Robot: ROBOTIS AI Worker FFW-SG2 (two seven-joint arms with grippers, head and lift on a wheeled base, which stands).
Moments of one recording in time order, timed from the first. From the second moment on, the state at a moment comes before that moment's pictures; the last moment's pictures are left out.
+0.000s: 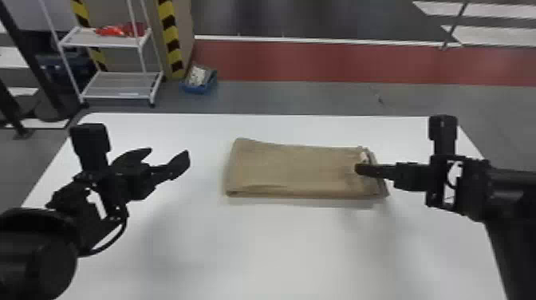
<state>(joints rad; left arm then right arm) 0.01 0.35 -0.06 -1.77 0.50 0.49 -0.13 -0.29 -0.22 -0.16 -1.48 -0.09 0.96 0.62</state>
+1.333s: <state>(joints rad) 0.01 0.35 -0.05 -1.77 0.50 0.49 -0.13 -0.35 -0.22 -0.12 -1.40 -0.03 0.97 0.62</state>
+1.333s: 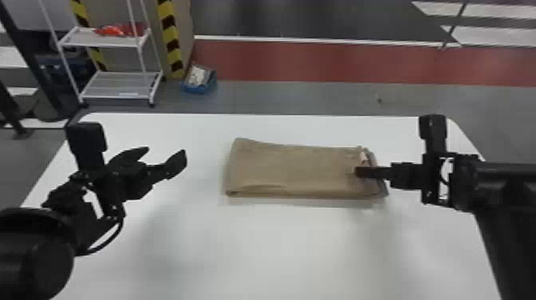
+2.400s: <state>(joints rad) 0.02 0.36 -0.04 -1.79 0.50 0.51 -0.13 -0.27 -0.21 -0.18 -1.67 -0.16 1.09 0.62</state>
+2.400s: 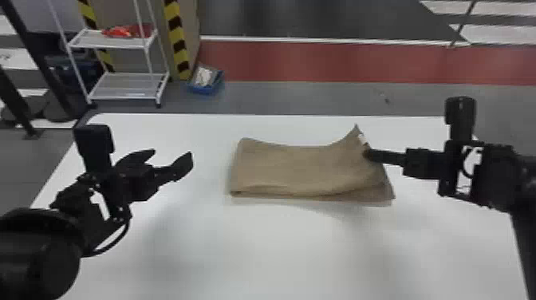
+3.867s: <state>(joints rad) 0.03 0.36 -0.03 -1.79 0.49 0.52 -0.13 -0.22 -0.24 -0.30 -1.73 -0.26 1.09 0.62</state>
